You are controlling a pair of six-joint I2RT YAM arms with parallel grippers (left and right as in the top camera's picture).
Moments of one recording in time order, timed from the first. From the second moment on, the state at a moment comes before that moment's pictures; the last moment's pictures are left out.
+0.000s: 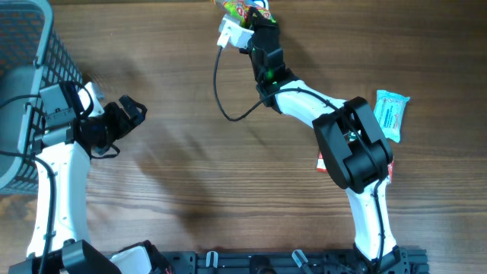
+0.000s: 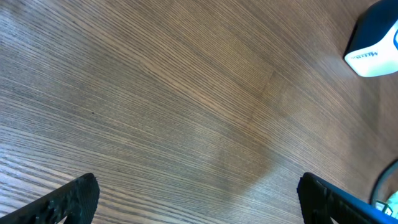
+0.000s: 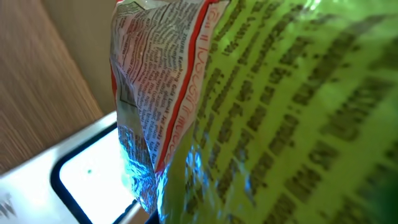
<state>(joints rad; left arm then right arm) 0.33 1.38 1.00 -0.73 0.36 -0.33 0.50 2.29 1.52 0.66 0.35 -1.08</state>
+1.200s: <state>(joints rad) 0.33 1.38 1.00 -0.73 0.36 -0.33 0.40 1.63 1.10 -0.89 0.34 -0.08</state>
